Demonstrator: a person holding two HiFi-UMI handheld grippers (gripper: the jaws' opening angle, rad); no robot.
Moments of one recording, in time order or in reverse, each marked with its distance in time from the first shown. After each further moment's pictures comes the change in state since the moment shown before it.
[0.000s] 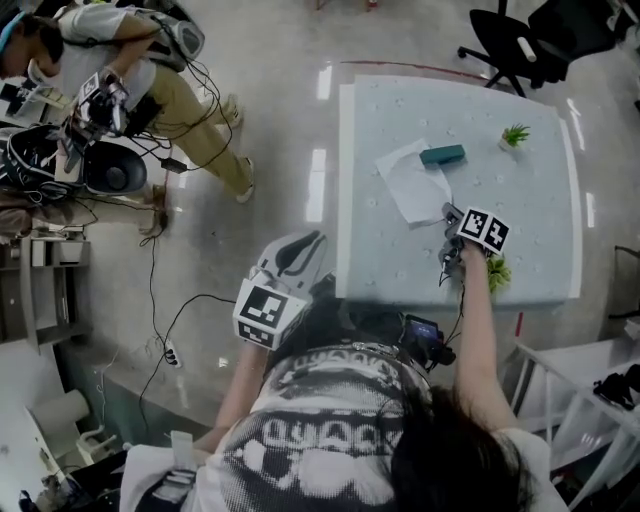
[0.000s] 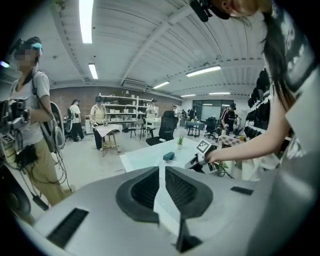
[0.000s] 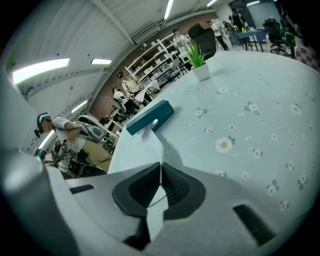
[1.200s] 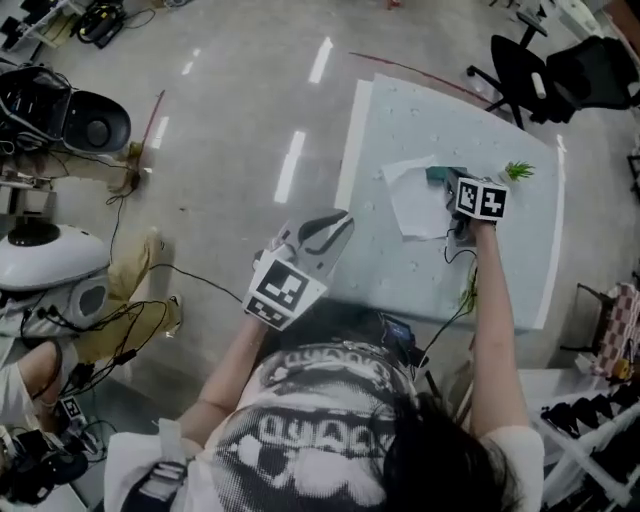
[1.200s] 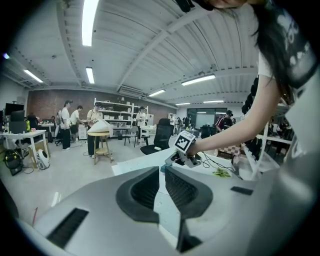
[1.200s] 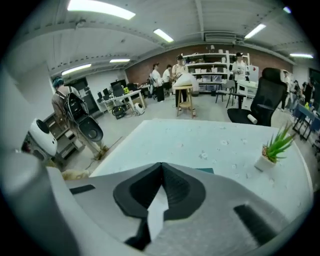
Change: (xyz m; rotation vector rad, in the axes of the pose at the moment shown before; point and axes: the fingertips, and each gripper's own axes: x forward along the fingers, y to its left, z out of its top) left arm 0.045 0.009 0.028 0.008 -0.090 -0.080; right arm 0.047 0.087 0.112 -0.681 0.082 -0.033
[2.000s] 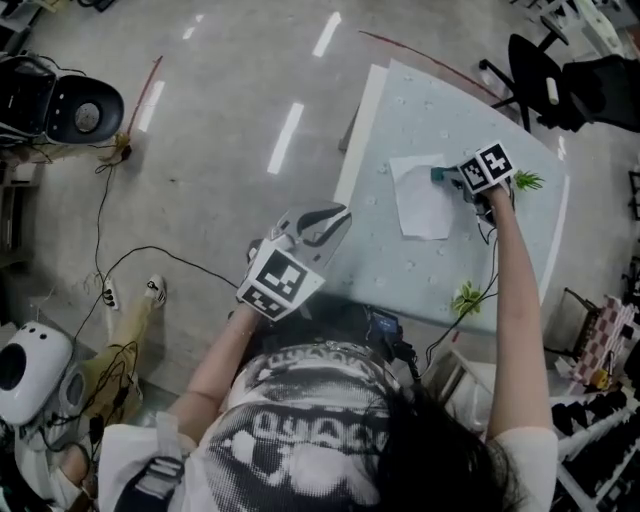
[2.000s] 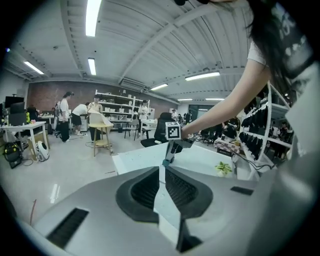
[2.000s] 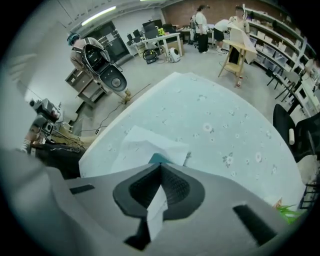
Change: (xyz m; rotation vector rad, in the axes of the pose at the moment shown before) left arm 0.017 0.025 -0.036 -0.050 0.067 -0.019; right arm 0.042 0.015 -0.027 -0.393 0.622 0.275
